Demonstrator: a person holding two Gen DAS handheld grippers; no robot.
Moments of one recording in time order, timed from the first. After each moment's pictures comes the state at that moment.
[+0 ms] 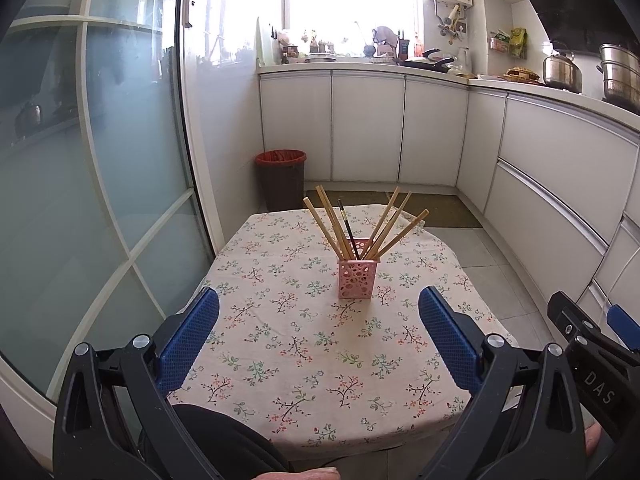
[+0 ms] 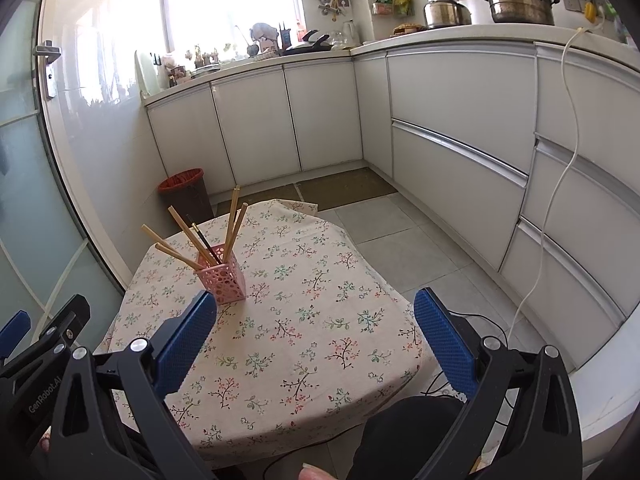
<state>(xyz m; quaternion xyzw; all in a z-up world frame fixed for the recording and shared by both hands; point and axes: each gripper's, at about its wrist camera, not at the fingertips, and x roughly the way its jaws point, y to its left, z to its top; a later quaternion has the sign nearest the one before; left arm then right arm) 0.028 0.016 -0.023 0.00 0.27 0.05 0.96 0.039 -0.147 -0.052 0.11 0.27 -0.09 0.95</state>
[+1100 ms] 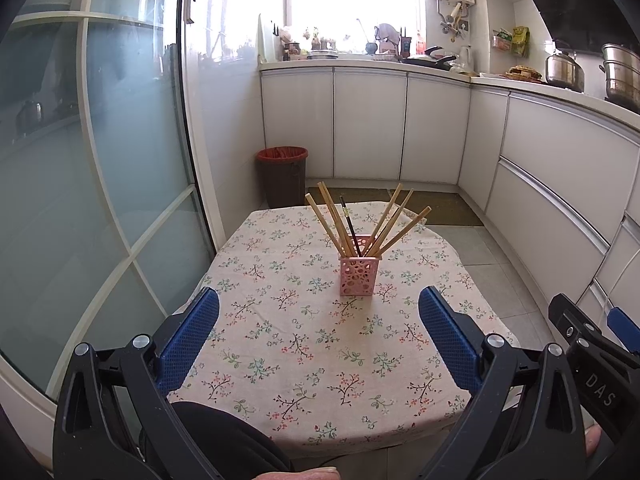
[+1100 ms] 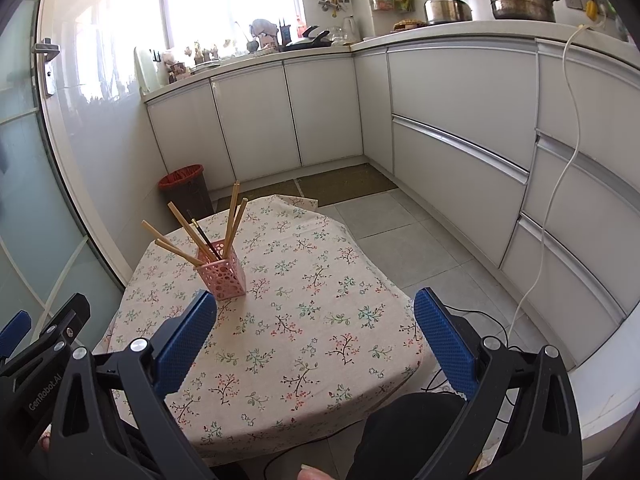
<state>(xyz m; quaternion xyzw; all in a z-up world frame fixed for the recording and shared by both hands) 0.027 0.016 -0.026 0.00 0.27 0.06 0.96 0.037 -0.147 -0.053 0.11 0.27 -0.09 0.95</state>
